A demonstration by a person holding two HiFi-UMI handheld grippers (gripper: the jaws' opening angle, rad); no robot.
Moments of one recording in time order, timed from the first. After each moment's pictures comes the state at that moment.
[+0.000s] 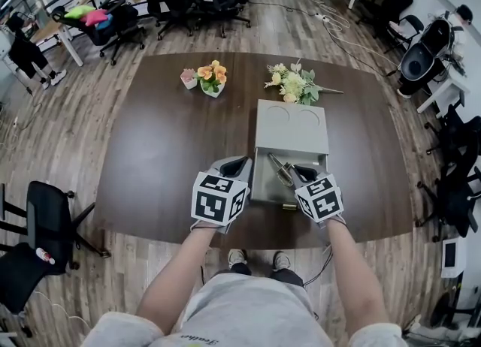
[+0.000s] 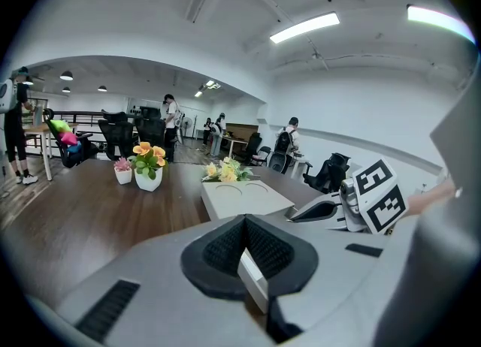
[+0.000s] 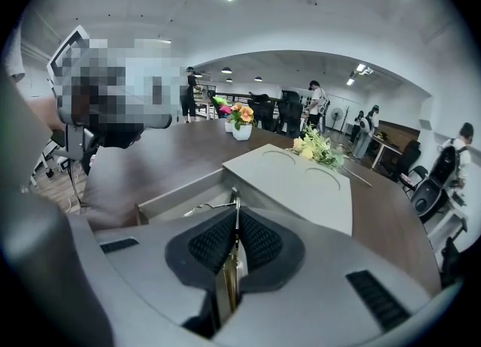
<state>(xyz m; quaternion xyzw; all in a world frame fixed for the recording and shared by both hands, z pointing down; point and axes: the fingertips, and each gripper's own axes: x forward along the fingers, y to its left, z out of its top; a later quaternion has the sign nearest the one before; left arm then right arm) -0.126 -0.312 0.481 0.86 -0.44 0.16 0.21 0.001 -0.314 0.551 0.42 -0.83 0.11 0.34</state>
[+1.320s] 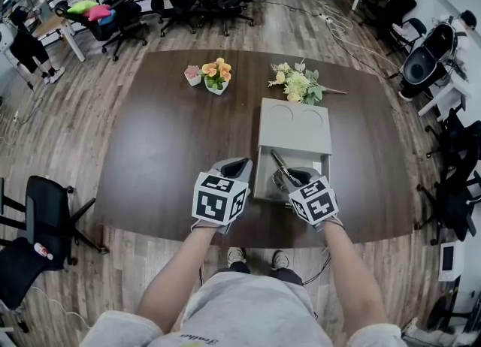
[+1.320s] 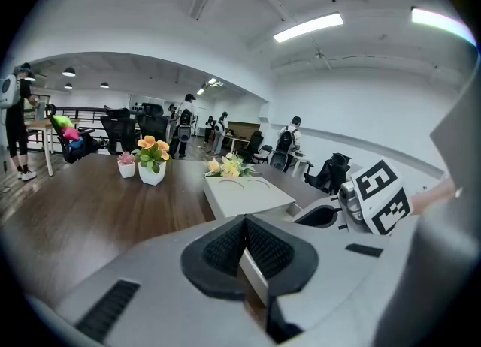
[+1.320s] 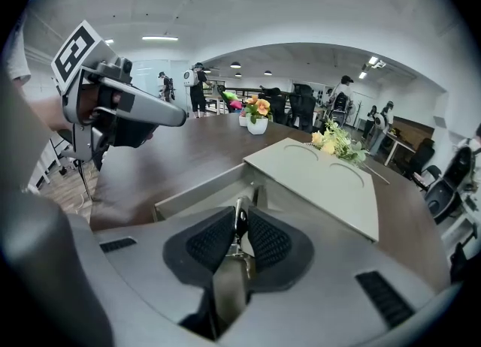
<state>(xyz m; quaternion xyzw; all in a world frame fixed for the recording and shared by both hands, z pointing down) -0.134 -0.306 0.490 0.85 -0.44 0.16 0.23 -0.027 -0.298 0.564 0.38 -0.84 0.12 0.36</state>
